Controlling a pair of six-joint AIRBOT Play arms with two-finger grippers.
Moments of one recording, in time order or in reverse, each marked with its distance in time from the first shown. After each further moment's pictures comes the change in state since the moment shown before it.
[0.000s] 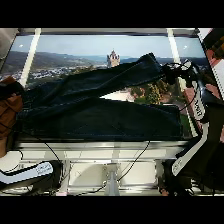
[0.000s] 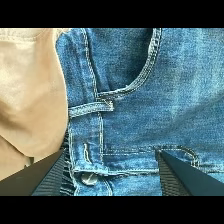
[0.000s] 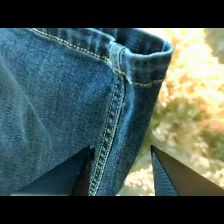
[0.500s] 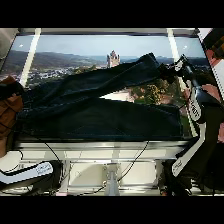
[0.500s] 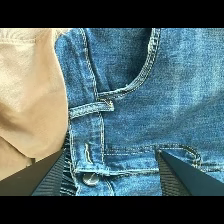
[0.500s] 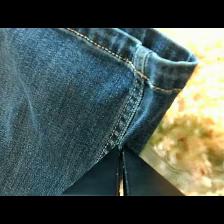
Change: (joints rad) left arm 0.000 0.000 0.000 0.000 0.000 0.015; right arm 0.065 0.010 0.001 -0.199 -0.051 0.005
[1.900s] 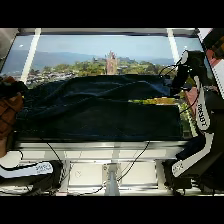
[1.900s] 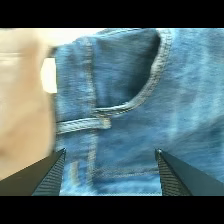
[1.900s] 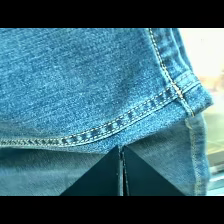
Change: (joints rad) left arm 0.001 -0.090 0.000 -0.103 0.069 0.000; right arm 0.050 0.206 -0.001 -0.291 0.895 -0.243
